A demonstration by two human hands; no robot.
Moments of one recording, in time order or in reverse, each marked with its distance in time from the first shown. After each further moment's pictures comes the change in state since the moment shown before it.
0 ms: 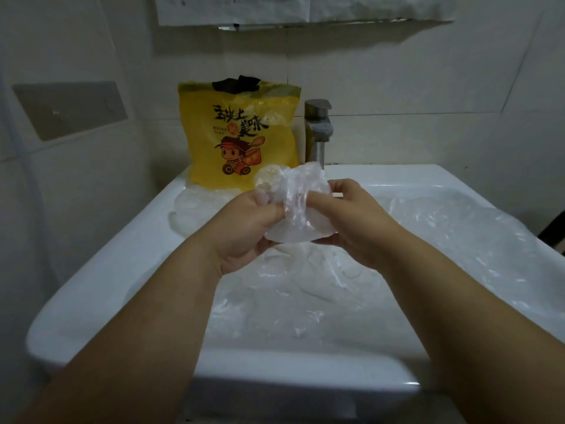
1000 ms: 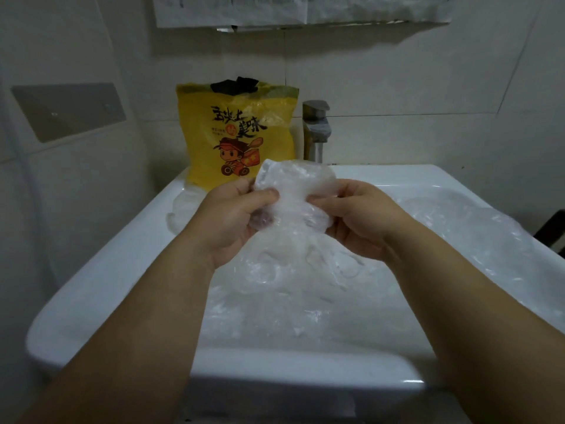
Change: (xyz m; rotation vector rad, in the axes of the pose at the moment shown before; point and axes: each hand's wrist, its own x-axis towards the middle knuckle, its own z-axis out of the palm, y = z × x) left_hand 0.004 0.004 -0.009 -0.061 0.254 0.085; right_hand 0.006 -0.001 -0.012 0.405 -0.122 0.051
